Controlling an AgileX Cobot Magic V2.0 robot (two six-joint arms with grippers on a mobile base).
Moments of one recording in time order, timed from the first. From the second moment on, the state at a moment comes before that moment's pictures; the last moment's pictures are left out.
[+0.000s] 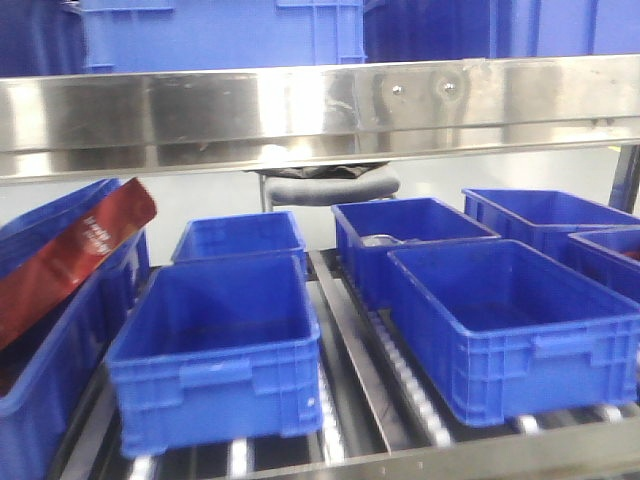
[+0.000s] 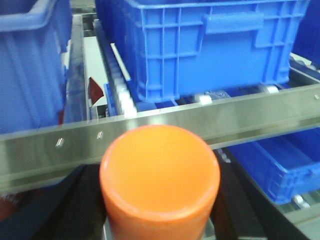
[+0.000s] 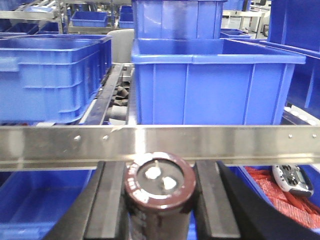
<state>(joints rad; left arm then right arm) -0.19 0.69 -0.81 -0.03 0.50 0.02 0.08 0.42 -0.73 0.12 0.49 -0.10</state>
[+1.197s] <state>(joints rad) -0.19 0.69 -0.81 -0.03 0.49 0.02 0.08 0.42 -0.73 0.12 0.49 -0.10</state>
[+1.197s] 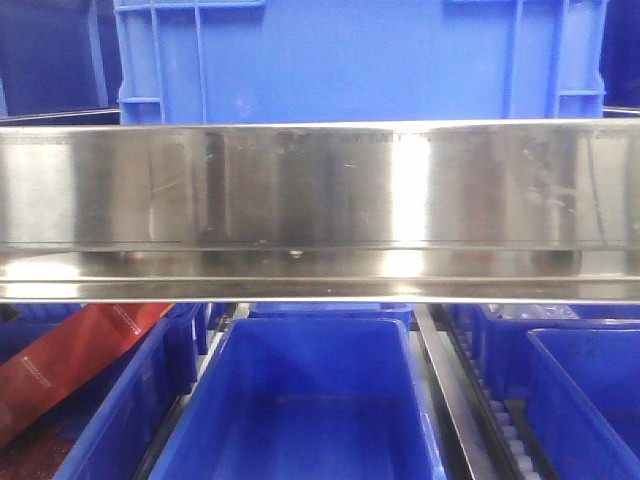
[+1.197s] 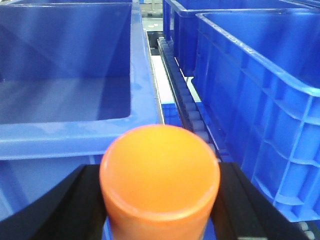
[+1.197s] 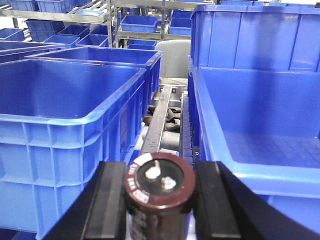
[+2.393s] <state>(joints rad) -0.19 0.69 -0.81 -0.03 0.49 0.02 0.08 0.42 -0.73 0.12 0.49 -0.10</state>
